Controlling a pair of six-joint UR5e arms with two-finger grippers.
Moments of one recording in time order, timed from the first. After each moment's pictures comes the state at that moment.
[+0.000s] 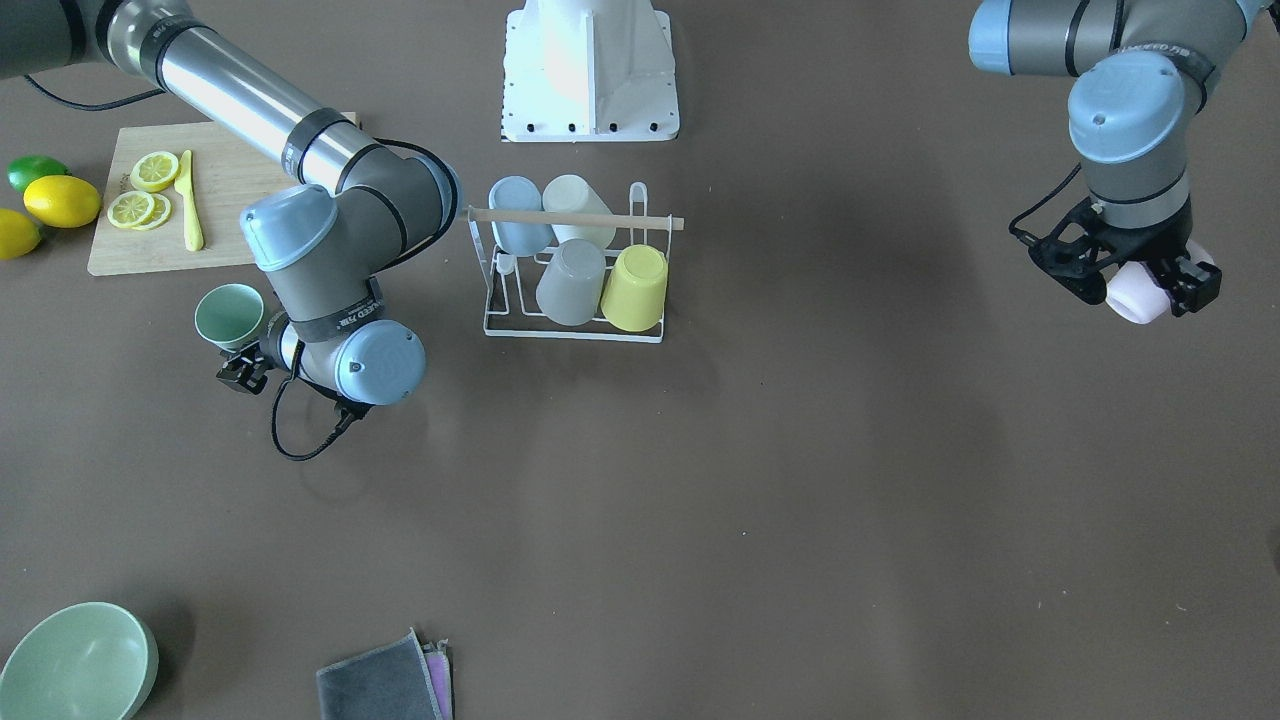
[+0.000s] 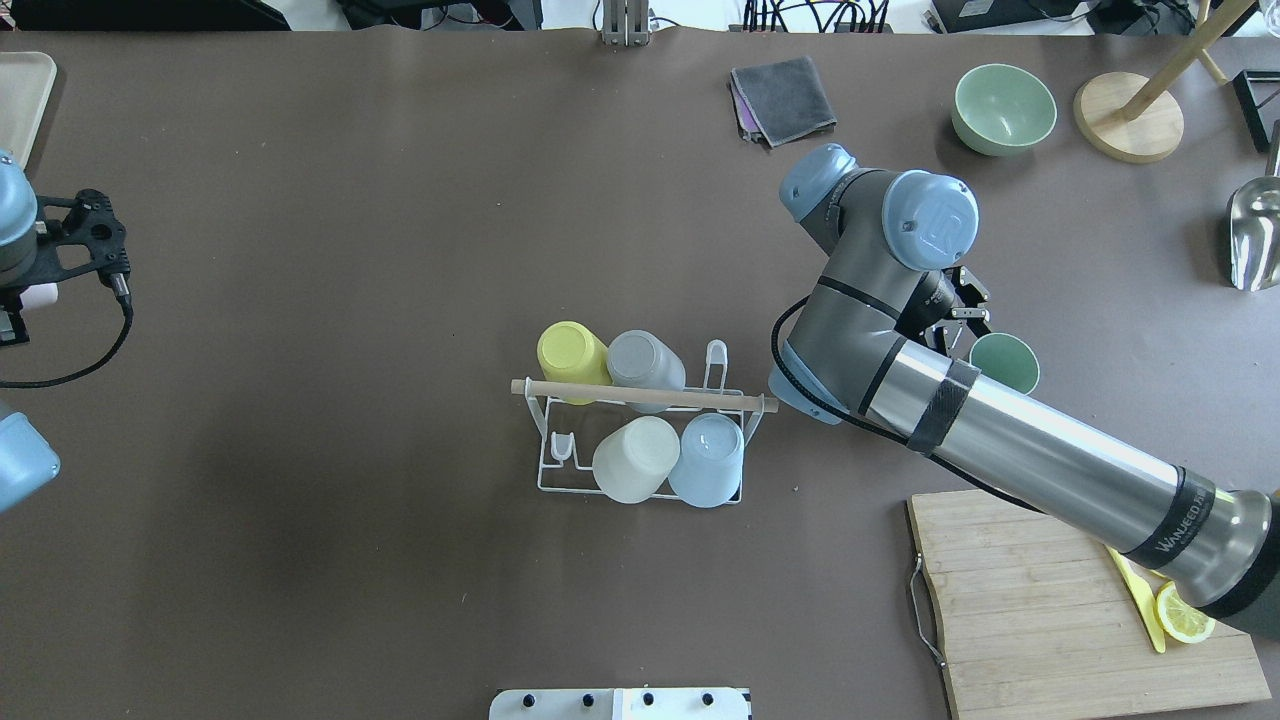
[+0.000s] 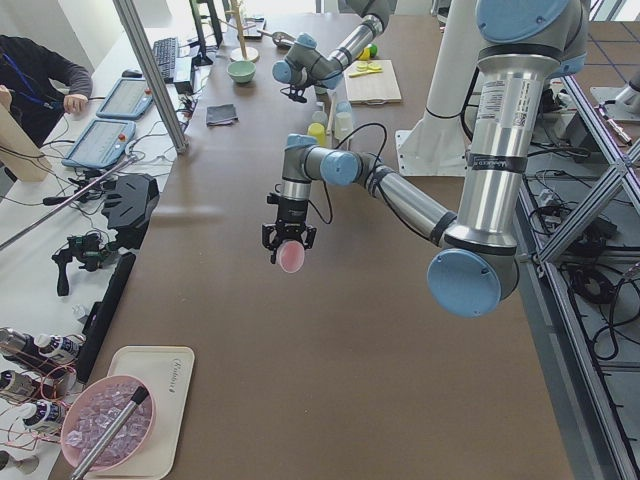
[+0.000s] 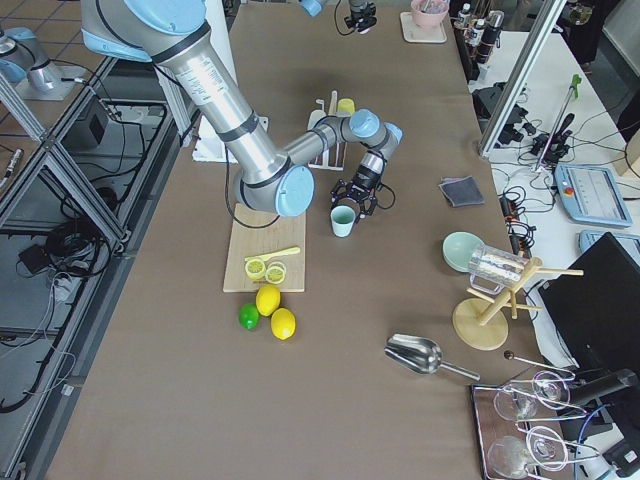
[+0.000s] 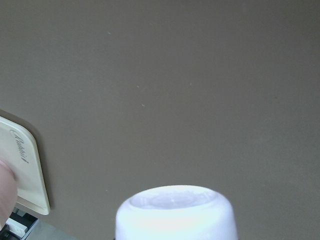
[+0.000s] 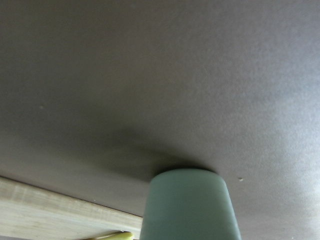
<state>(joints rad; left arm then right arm) -0.90 -1.70 -2.00 -1.23 -1.57 0.37 0.69 -0.82 1.27 -2.40 1.85 -0.41</state>
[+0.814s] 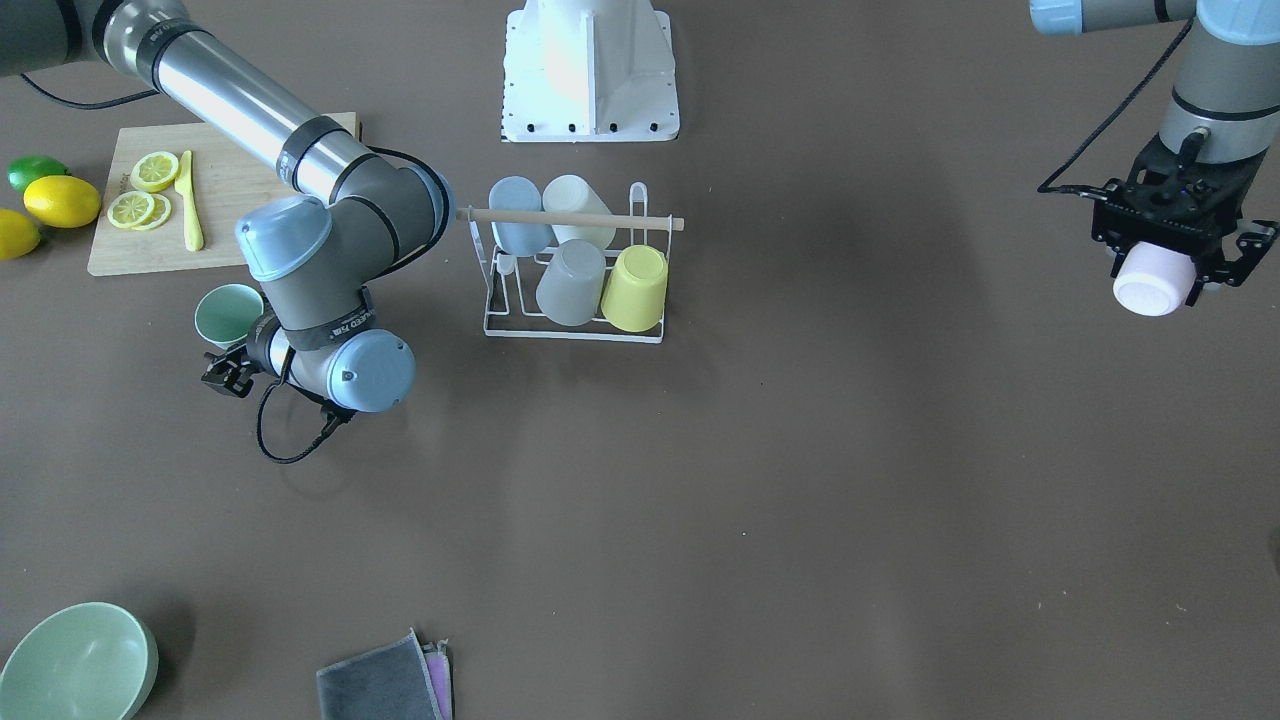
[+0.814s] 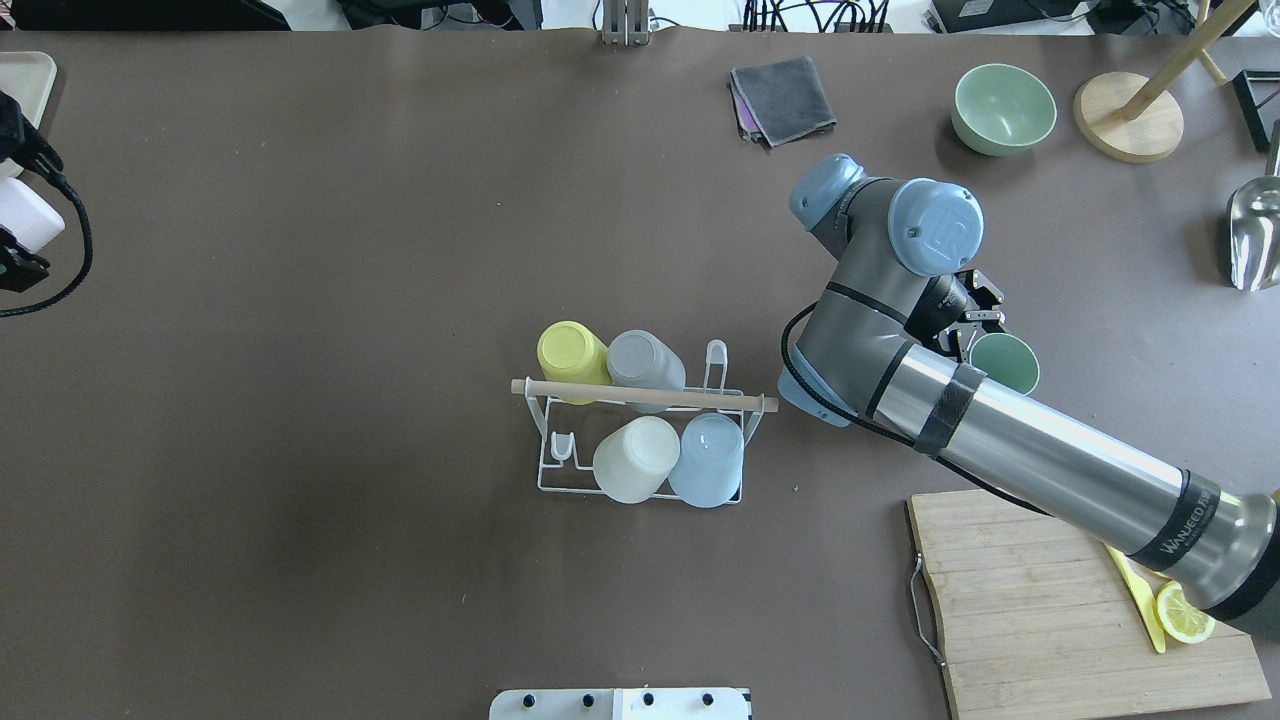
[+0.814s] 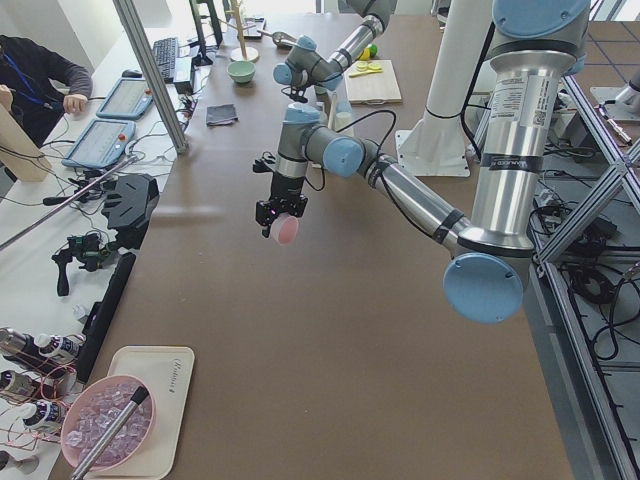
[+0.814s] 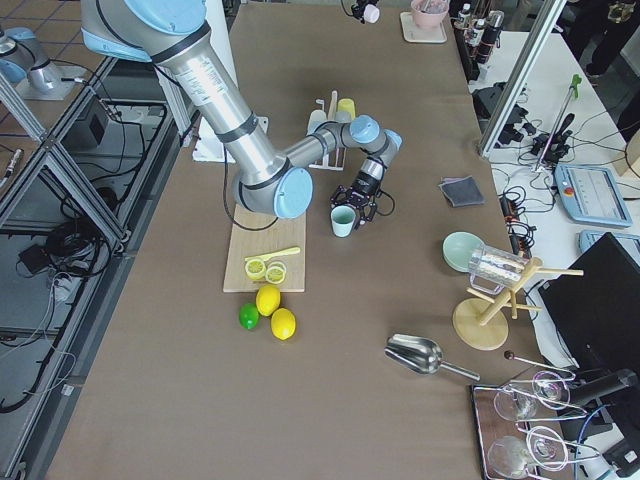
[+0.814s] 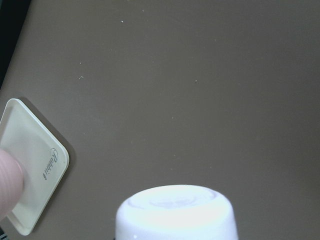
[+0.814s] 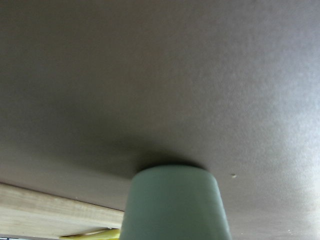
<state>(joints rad) -1.06 -1.65 -2.07 -1.52 -1.86 0.12 0.69 -0.84 1.25 -2.40 1.83 -0.41</state>
